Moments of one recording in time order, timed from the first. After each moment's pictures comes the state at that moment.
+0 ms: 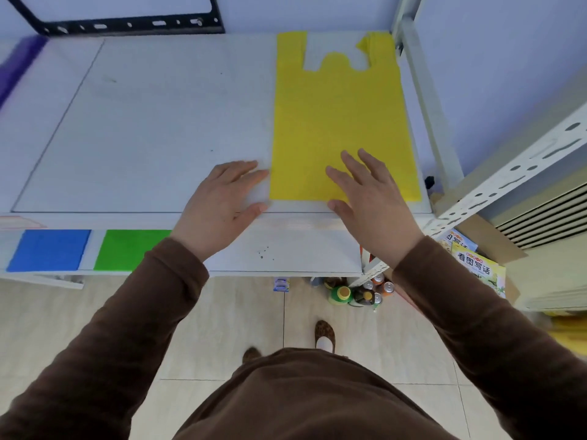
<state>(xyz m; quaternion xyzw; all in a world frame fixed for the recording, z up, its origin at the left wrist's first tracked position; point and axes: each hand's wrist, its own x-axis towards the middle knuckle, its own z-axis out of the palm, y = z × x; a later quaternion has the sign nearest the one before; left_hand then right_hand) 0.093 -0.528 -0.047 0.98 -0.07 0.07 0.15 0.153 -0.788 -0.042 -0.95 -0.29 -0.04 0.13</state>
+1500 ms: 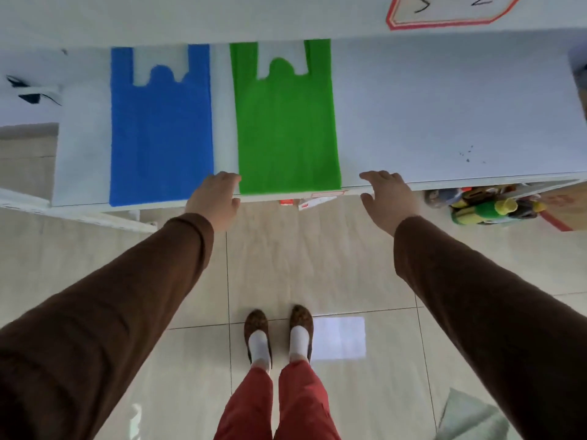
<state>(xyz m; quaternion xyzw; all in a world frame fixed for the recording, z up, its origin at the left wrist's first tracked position) -0.086 0.060 -0.384 0.97 0.05 -0.20 0.12 -0.035 -0.267 -0.384 -0.98 -0.09 0.16 0.12</state>
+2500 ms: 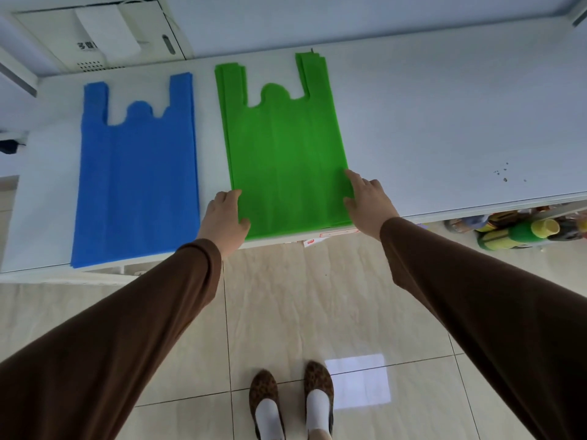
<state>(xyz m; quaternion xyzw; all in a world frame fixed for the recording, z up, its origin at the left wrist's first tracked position) -0.013 0.065 -0.497 0.96 0.10 -0.14 0.23 0.048 -0.219 -0.496 -0.96 -0.08 0.16 0.22</state>
